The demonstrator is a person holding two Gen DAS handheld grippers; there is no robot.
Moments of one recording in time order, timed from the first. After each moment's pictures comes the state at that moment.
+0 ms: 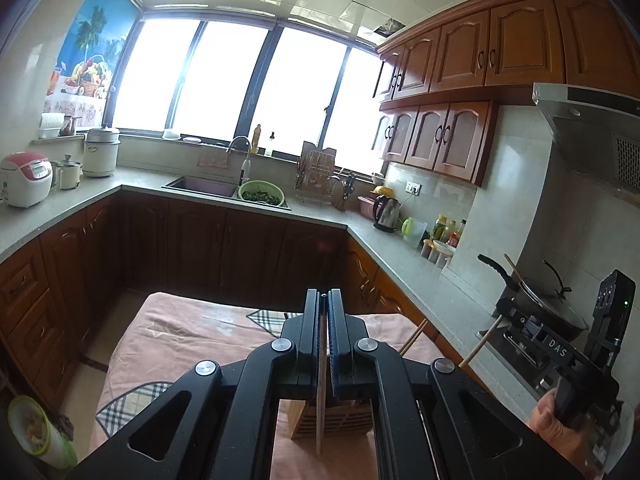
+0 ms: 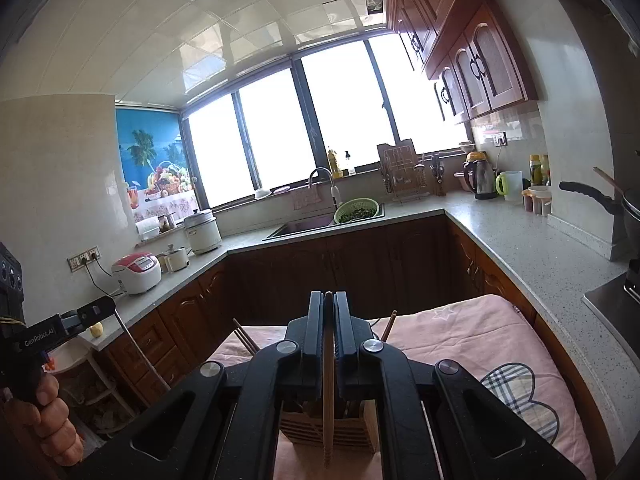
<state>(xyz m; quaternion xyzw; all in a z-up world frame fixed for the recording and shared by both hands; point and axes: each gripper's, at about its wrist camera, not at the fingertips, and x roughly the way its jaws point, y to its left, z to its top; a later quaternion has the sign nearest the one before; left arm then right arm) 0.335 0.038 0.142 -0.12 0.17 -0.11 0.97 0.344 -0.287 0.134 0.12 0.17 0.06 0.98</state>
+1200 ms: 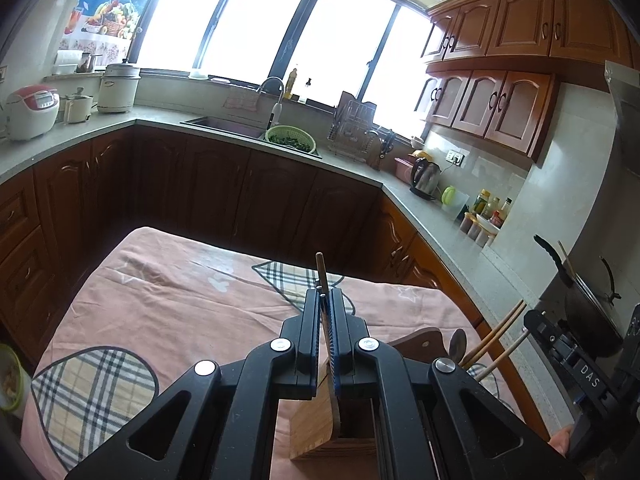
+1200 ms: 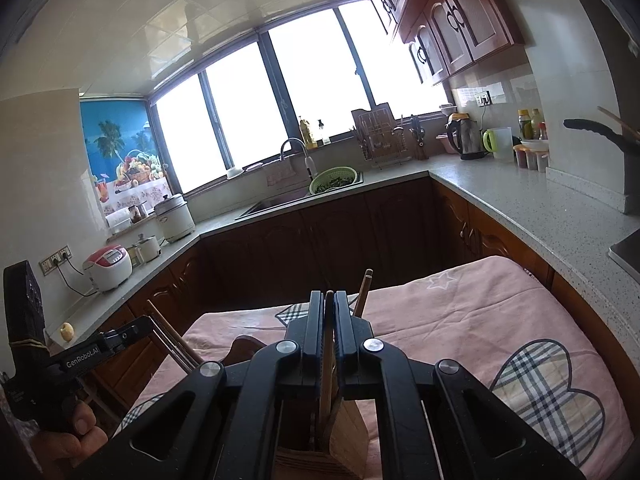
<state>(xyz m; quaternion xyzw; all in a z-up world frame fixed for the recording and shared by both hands) 0.514 -0.004 0.037 -0.16 0.25 -0.07 0.95 0.421 -0.296 0.046 0.15 0.22 0.03 0.96</state>
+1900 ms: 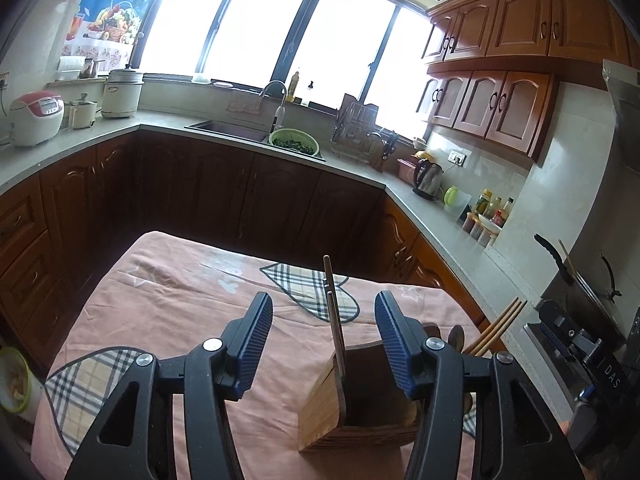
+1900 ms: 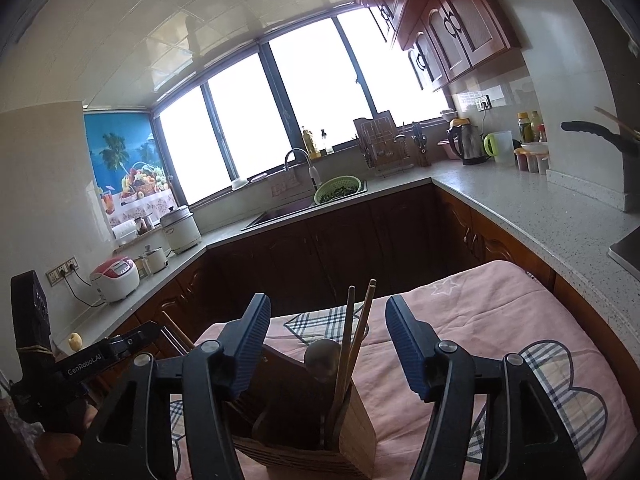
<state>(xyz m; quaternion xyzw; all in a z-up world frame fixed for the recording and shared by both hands) 0.480 0.009 0.037 -0.16 0.24 -0.06 0.96 0.407 -0.299 0.054 0.17 0.20 0.04 0.96</state>
